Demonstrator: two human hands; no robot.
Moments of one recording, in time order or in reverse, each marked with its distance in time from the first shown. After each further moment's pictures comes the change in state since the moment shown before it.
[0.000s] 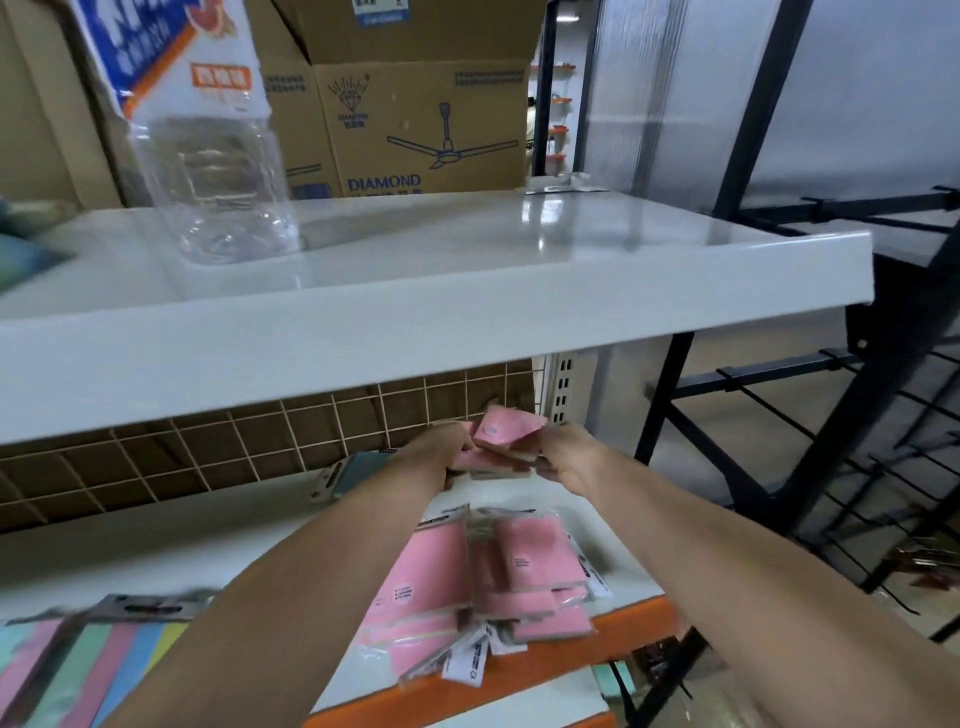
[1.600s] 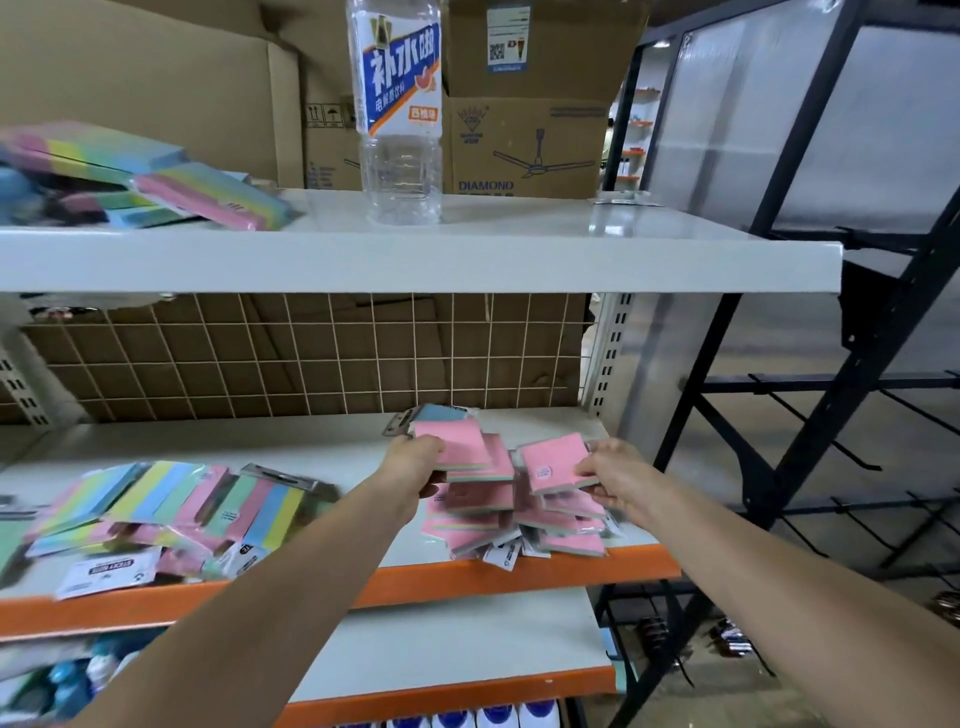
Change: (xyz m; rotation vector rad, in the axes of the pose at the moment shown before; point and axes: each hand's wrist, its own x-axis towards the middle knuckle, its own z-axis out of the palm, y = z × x) left_hand -0.101 -0.104 -0.050 -0.404 0.280 0.089; right_hand -0.114 0.048 -0.020 -0.156 -0.088 -0.117
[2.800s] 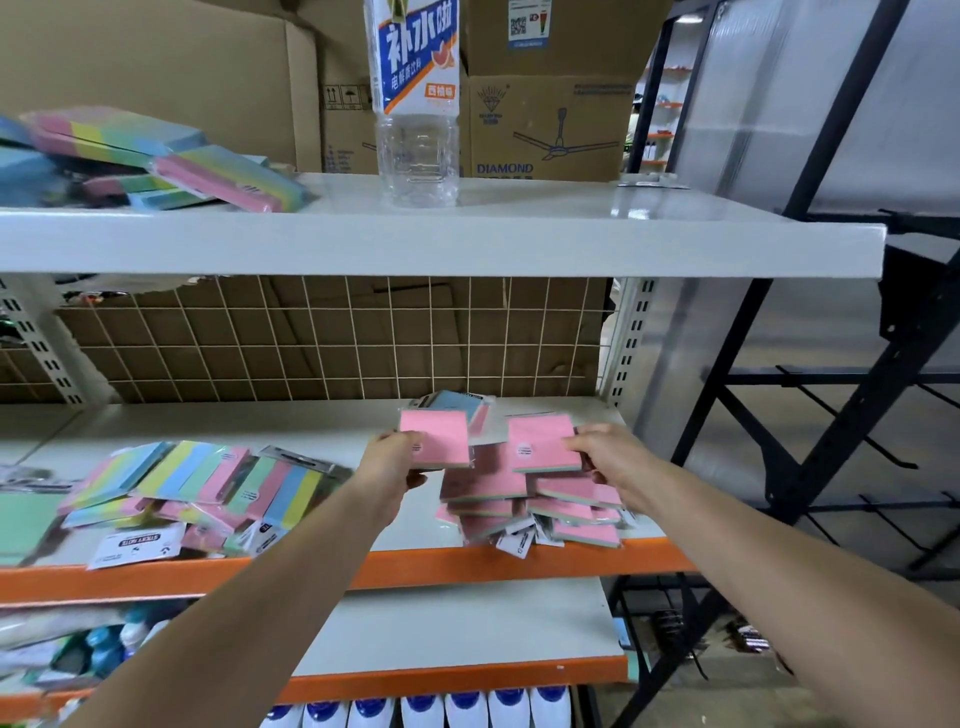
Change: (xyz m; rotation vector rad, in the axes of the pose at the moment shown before) left_hand 0.009 -0.020 -0.029 -0.240 0.098 -0.036; right_hand 0.000 -0.010 0.017 -0.106 -0.064 -0.132
